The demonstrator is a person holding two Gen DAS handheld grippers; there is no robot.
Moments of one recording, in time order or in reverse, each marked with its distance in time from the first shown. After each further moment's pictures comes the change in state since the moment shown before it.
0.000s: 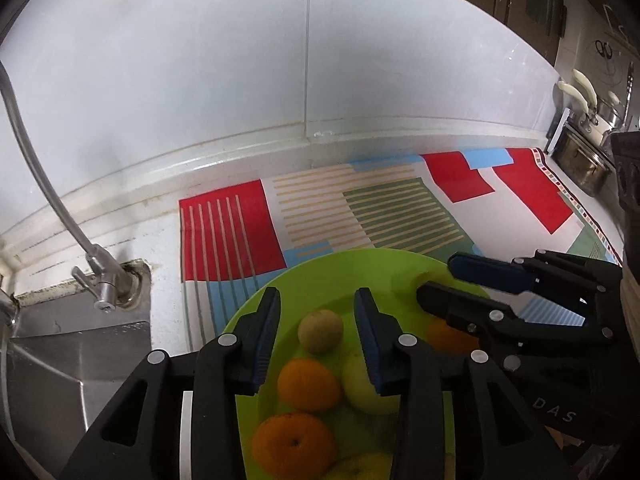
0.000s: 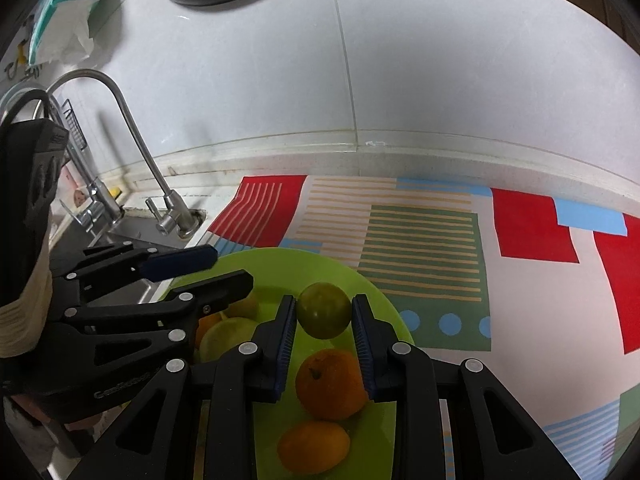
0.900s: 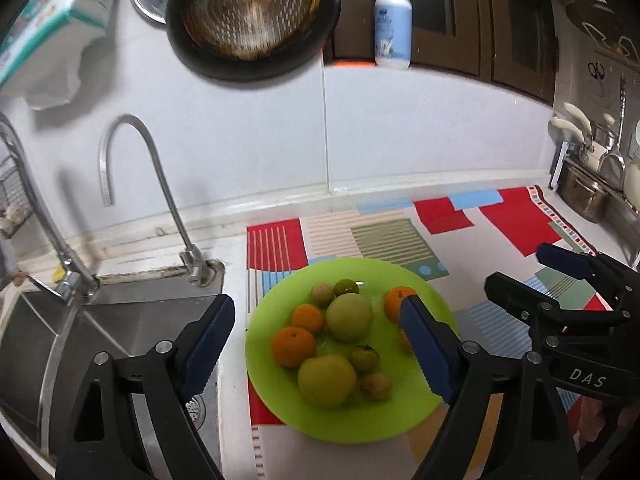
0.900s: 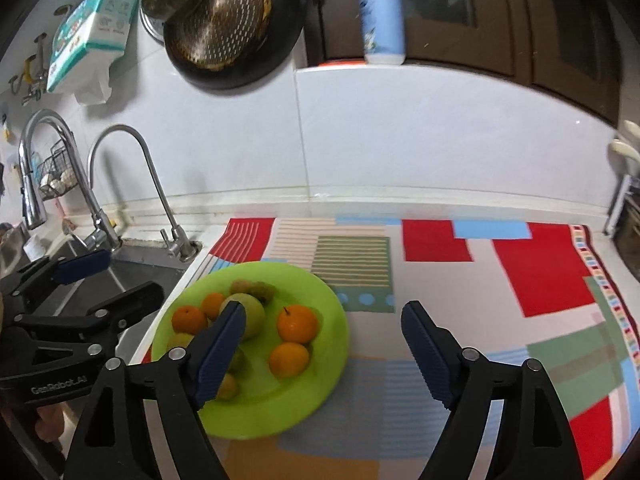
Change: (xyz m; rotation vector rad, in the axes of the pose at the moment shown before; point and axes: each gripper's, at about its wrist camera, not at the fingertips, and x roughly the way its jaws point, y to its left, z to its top) left arm -0.141 -0.050 -0.043 -0.048 -0.204 0.193; right arm -0.134 0.005 -0.037 0.023 -0.186 -0.167
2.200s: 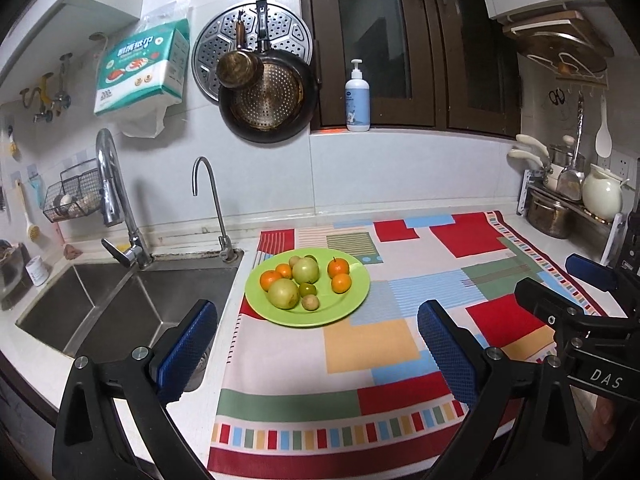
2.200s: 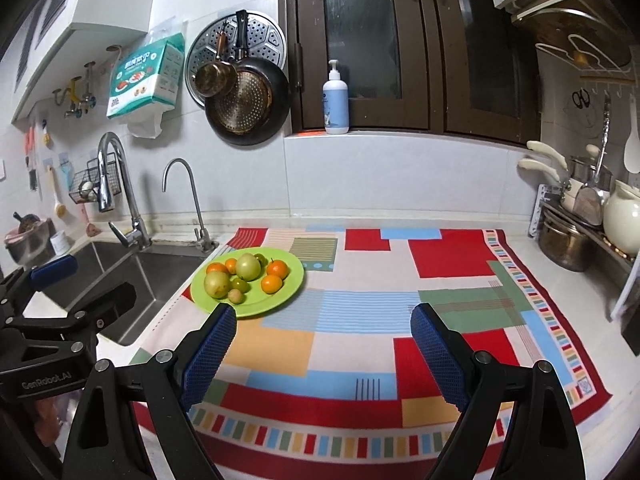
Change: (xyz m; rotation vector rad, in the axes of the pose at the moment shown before) left arm -0.210 -0.101 -0.092 -0.059 -0.173 0.104; right arm -0.230 -0.041 -0.098 -0.025 -0.172 -0.037
